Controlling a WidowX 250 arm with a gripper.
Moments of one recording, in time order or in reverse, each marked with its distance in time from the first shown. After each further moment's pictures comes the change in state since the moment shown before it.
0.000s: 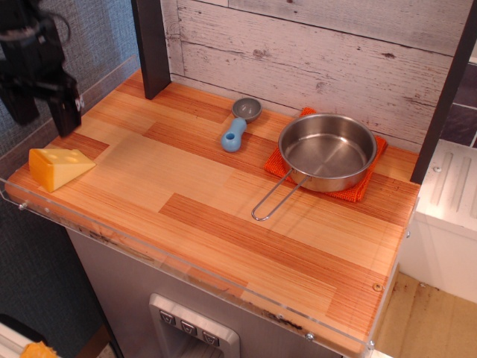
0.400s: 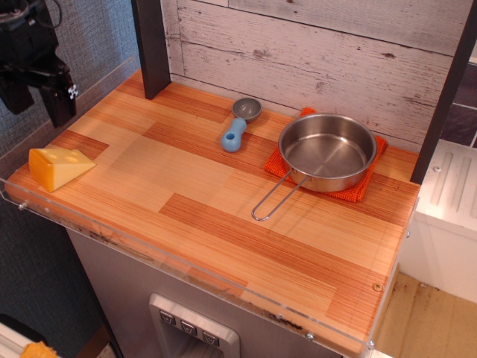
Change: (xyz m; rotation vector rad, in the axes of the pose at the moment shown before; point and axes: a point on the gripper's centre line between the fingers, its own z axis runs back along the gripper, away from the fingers) arm -0.008 -0.005 0.013 0.022 -0.017 -0.035
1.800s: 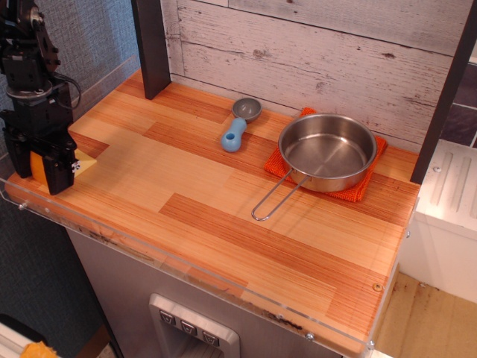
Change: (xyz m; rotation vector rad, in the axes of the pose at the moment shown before) arm -0.028 -0.011 -0.067 -0.012 0.170 -0.124
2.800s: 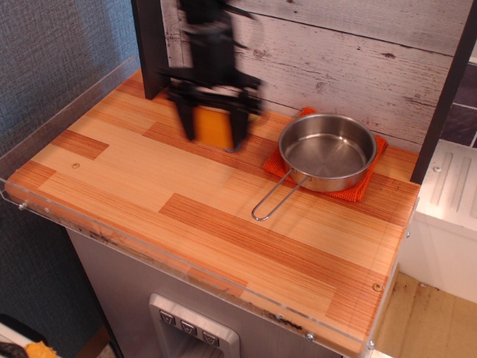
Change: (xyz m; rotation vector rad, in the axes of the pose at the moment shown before) arm 0.086 -0.178 0.078 -0.171 -0.025 0.093
